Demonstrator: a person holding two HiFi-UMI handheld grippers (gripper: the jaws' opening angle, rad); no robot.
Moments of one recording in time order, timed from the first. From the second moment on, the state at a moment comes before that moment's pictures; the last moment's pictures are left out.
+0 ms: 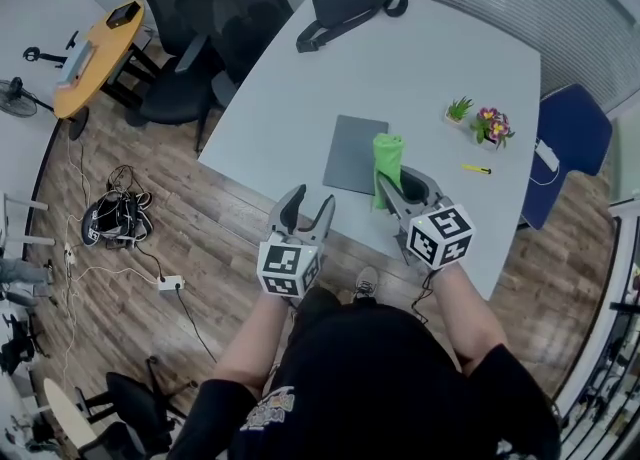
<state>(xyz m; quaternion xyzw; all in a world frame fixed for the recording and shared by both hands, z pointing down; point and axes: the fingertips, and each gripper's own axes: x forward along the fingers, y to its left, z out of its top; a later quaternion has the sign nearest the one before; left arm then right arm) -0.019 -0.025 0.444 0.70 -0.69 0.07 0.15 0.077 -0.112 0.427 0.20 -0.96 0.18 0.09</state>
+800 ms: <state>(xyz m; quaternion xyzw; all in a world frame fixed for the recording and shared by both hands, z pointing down) -0.062 -0.106 0.531 0.76 -0.59 0.14 0.22 0.042 -0.179 0.467 0.29 -0.92 0.22 0.12</state>
